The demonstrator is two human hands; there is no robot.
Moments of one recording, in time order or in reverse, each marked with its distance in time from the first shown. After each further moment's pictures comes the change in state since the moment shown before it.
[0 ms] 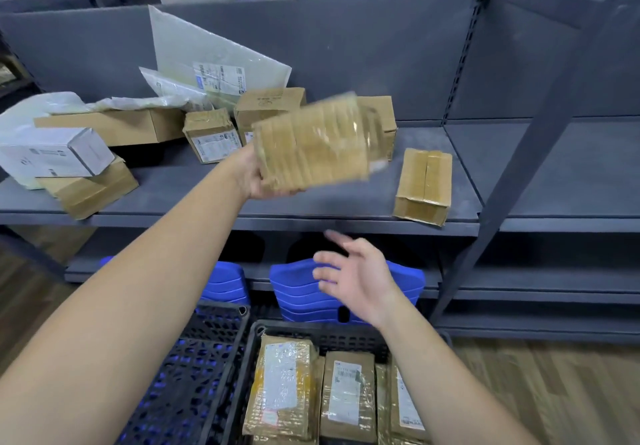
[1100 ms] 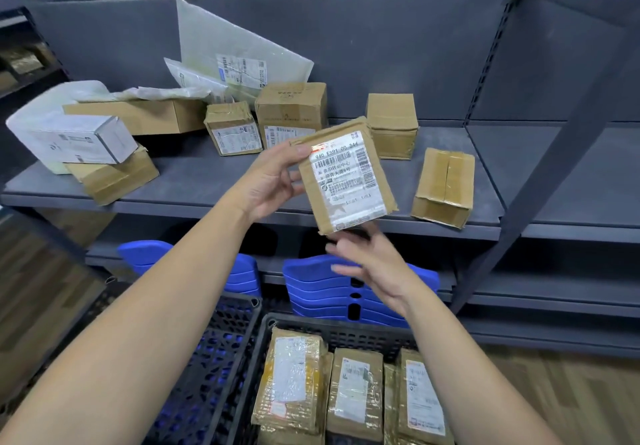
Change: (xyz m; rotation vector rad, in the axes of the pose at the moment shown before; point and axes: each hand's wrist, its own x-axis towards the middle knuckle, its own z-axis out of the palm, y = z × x) left_hand -0.002 -0.047 -0.028 -0.049 -0.026 0.397; right_hand 0.003 -0.012 0.003 -0.411 -0.010 -0.130
